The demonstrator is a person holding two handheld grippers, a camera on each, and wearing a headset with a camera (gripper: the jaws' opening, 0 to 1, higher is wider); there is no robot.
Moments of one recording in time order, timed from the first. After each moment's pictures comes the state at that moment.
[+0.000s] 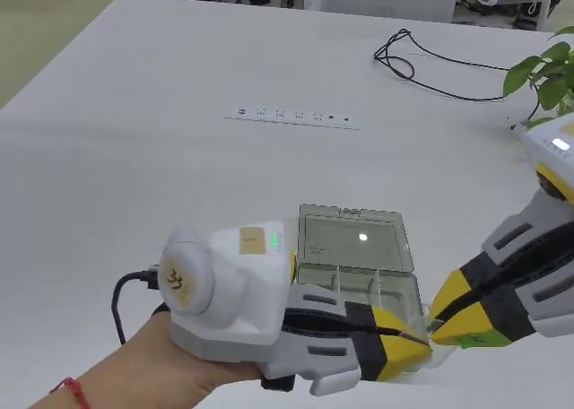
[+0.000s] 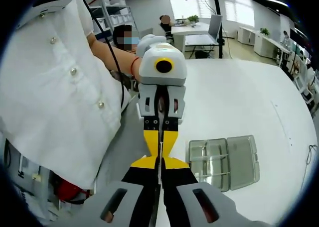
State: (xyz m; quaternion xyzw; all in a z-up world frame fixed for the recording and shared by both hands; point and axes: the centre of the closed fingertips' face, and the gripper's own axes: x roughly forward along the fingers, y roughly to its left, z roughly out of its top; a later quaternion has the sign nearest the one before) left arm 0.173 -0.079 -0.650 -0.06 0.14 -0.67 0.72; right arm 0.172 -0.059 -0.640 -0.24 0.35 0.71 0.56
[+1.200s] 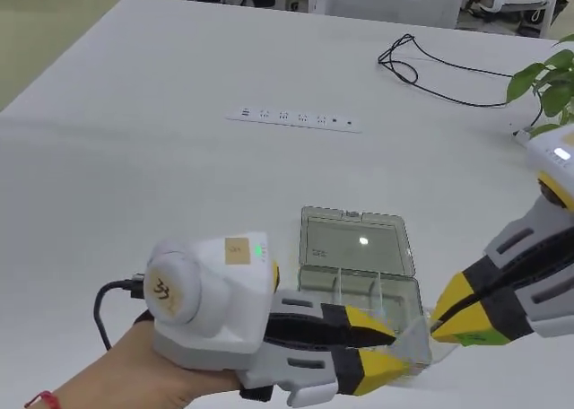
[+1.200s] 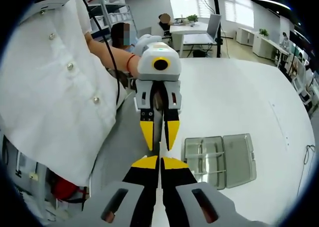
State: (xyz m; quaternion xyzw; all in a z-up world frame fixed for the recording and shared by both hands) left arm 0.178 -0.057 -0.672 -0.05 0.17 -0.64 0.74; right arm 0.175 -0.064 -0.644 -0.26 0.35 0.70 0.57
